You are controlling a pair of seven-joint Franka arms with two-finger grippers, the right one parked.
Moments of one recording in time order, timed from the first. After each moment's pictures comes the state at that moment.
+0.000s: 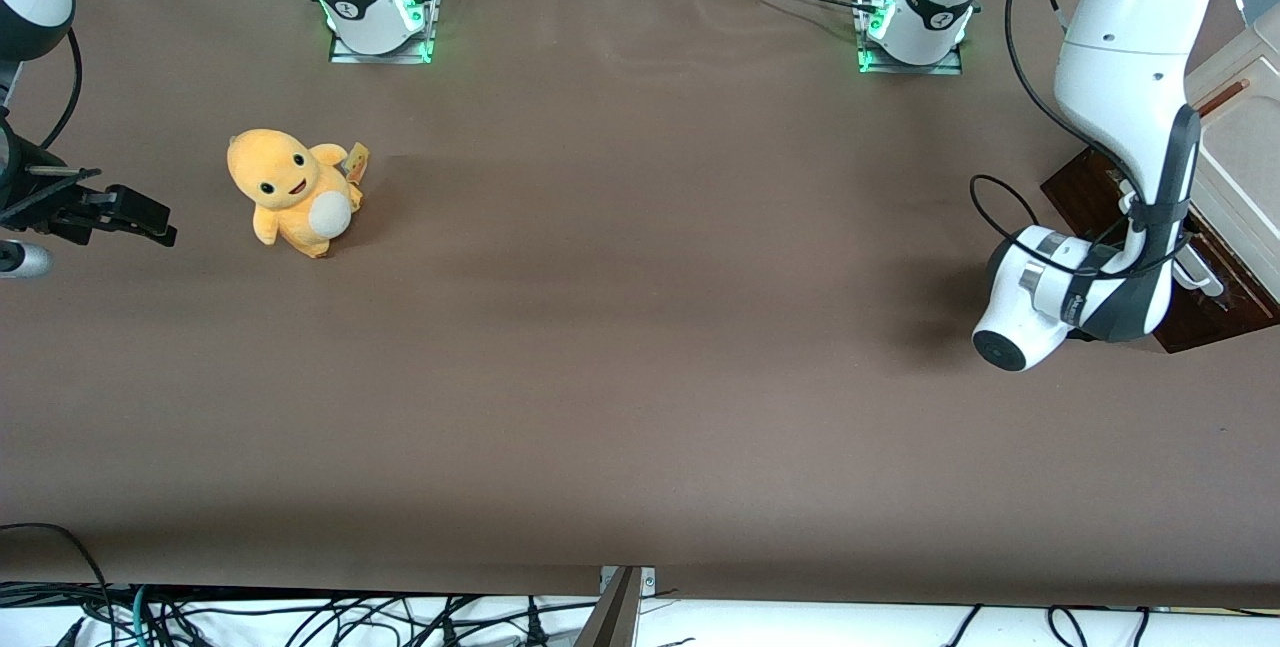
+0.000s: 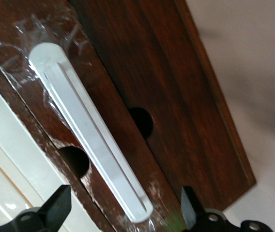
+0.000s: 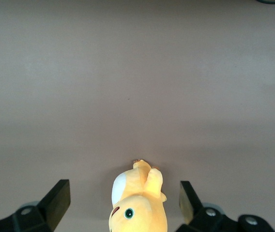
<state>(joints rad) -0.01 0.74 -0.01 -1.66 0.90 1.31 -0.50</state>
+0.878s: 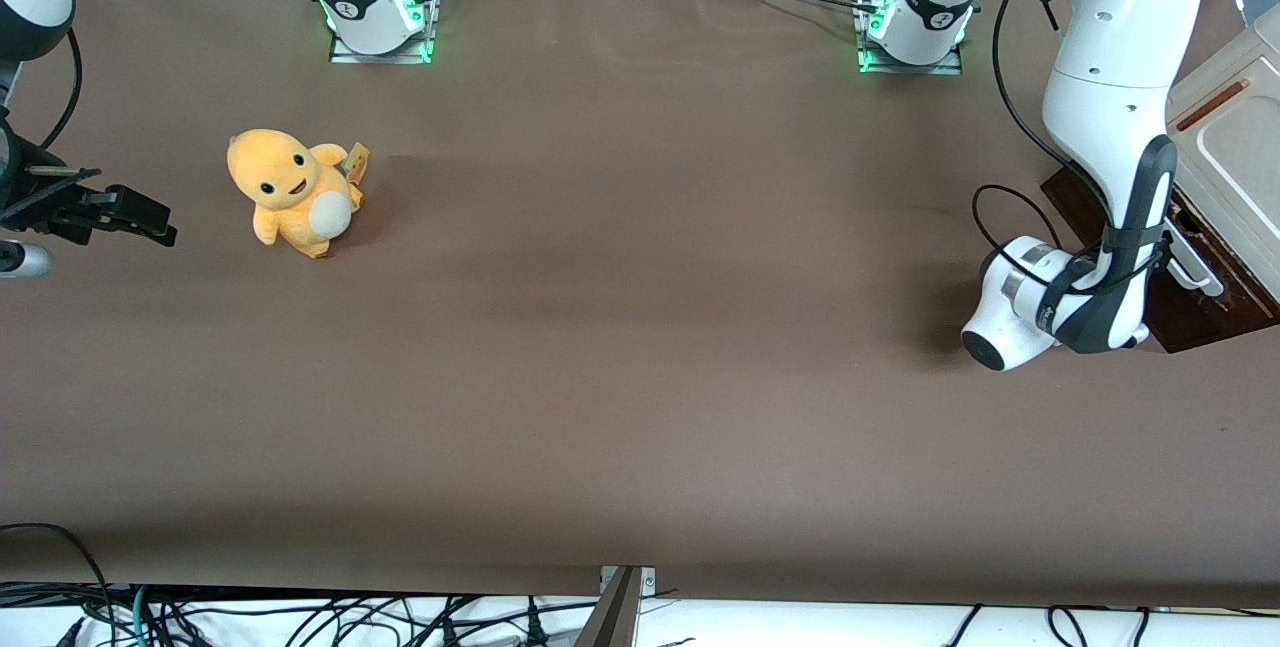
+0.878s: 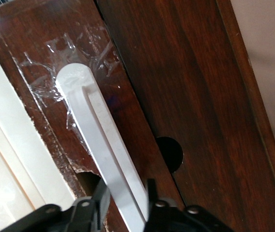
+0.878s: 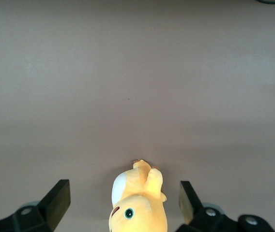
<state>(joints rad) -0.01 0.80 0.00 -1.66 1.05 1.29 -0.58</state>
